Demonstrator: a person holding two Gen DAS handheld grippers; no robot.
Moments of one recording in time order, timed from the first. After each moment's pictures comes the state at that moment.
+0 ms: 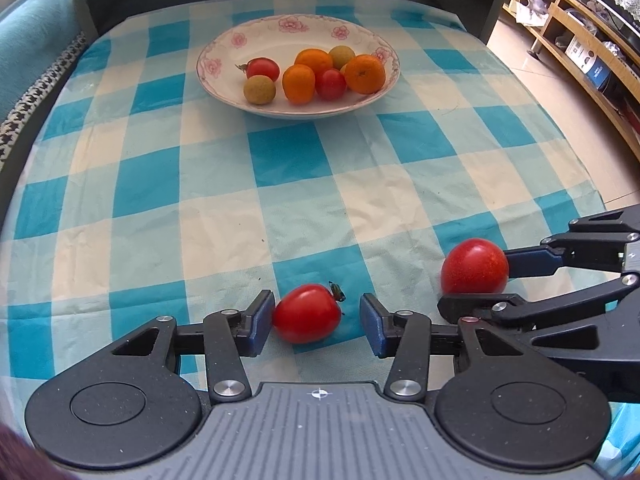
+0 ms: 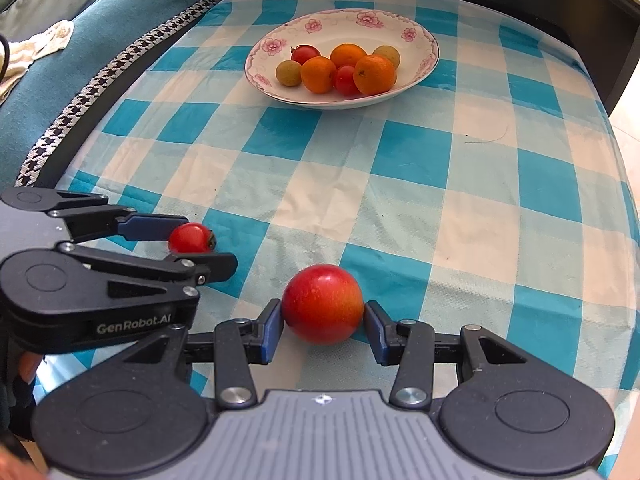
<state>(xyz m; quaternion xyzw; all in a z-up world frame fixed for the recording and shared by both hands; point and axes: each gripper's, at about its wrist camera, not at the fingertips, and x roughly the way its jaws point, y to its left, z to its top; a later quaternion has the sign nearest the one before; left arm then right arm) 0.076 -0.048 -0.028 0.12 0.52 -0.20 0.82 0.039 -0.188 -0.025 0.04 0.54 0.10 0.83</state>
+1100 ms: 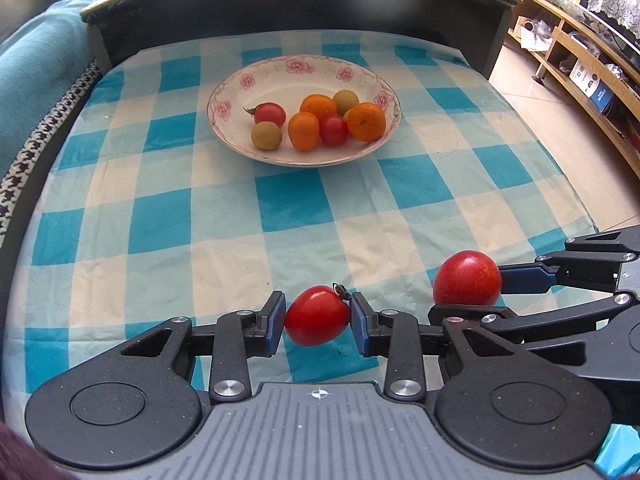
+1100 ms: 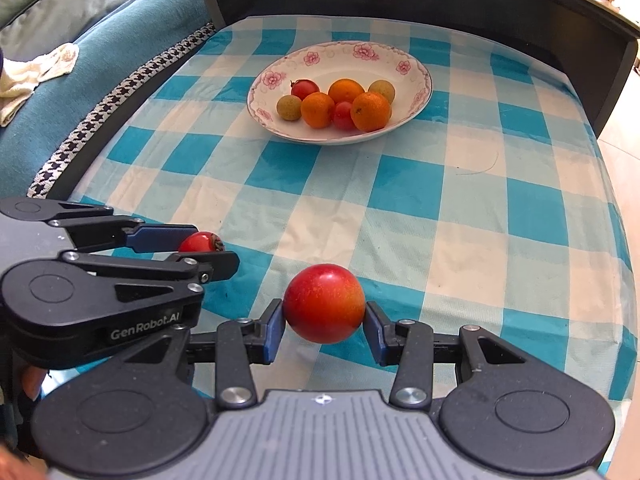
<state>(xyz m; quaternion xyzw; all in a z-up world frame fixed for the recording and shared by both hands) 0.081 -0.055 -0.007 0.11 0.49 -0.19 0.84 0.041 -0.190 -0.008 0.05 0.51 0.09 0.85</state>
